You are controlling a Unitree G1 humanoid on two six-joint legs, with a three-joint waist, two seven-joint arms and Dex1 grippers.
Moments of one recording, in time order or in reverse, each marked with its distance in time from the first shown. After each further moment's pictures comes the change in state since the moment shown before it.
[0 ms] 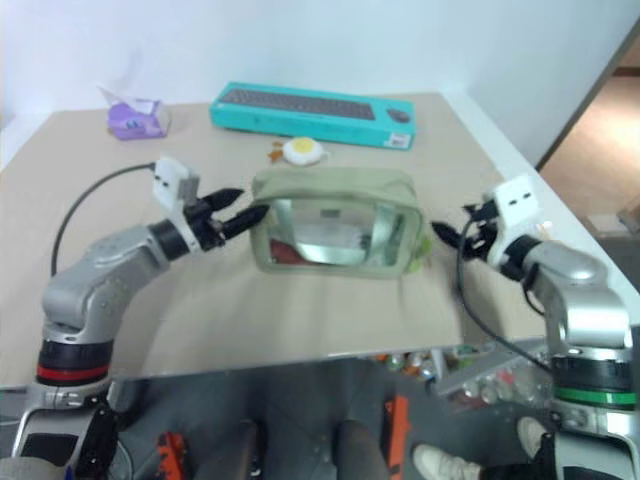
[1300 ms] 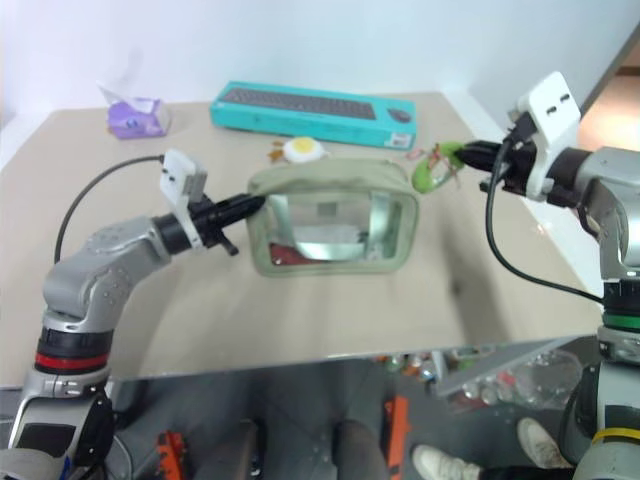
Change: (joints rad) left arm -0.043 -0.018 -0.077 0.045 0.069 -0.023 -0.036; right arm -0.376 -0.165 0.172 0.246 -0.047 -0.012 0.212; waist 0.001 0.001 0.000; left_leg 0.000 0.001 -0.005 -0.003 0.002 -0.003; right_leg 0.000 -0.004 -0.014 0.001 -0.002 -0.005
